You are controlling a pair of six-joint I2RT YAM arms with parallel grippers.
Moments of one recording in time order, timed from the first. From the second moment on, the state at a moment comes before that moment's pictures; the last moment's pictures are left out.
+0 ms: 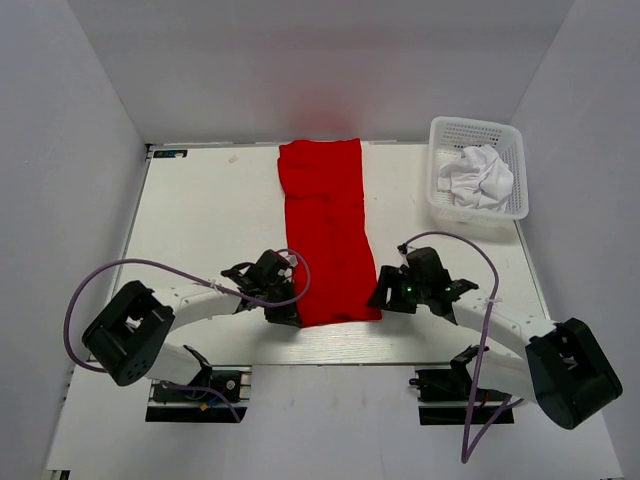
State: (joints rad) left arm -0.73 1.39 0.57 -0.26 0.26 -0.73; right arm 0.55 1.14 0.42 -0.17 -0.28 0.62
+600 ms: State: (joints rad) left arm -0.73 1.40 0.58 -0.28 0.29 -0.74; right arm 0.59 1.18 0.39 -0.20 -0.34 0.64
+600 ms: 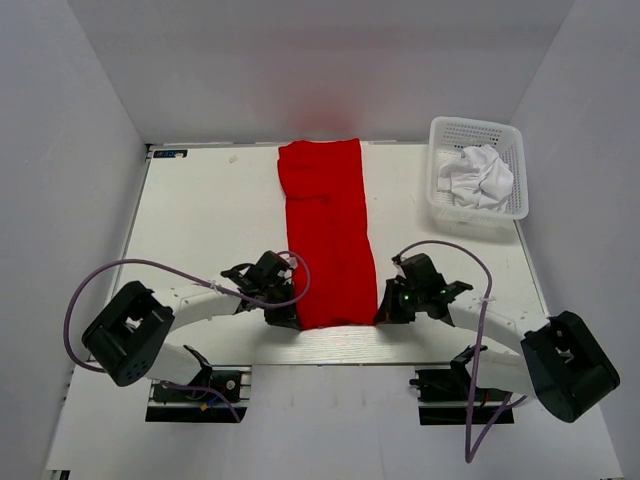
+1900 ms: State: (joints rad) left arm -0.58 1.63 1.24 -0.49 -0.14 -0.77; right arm 0.59 1.50 0.97 -0.06 0.10 0.55
